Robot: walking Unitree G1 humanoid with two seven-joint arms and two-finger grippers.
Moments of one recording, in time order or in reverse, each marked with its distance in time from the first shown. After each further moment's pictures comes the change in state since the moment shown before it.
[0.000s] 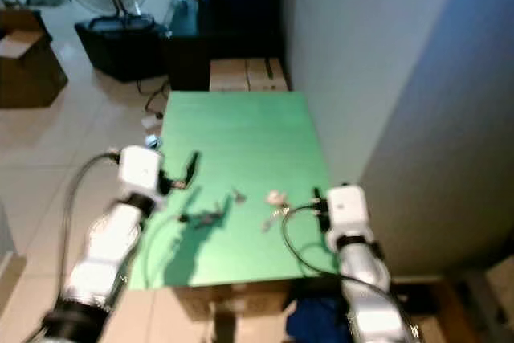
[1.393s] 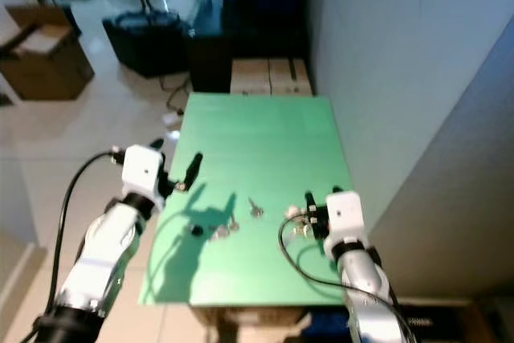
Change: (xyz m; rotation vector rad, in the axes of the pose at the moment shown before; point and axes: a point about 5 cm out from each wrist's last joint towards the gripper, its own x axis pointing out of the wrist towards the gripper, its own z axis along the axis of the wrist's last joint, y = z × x) left arm -0.006 0.004 0.004 0.043 0.013 -0.055; right arm -0.008 0.013 -0.009 0.057 0.021 0.091
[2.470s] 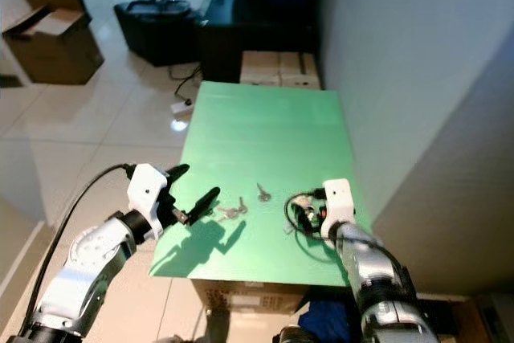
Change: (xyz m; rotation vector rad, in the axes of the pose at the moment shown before) left arm -0.023 -0.014 0.003 -0.061 0.074 -0.347; right arm 0.059 -0.022 -0.030 0.212 0.368 0.145
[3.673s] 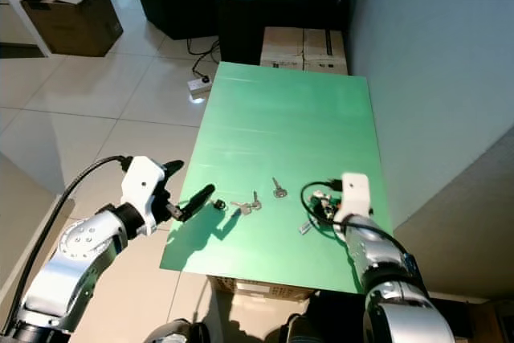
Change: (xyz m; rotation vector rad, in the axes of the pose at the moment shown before) left arm -0.004 0.006 0.013 0.022 0.066 -0.014; right arm -0.002 -0.026 -0.001 0.118 0.050 -0.190
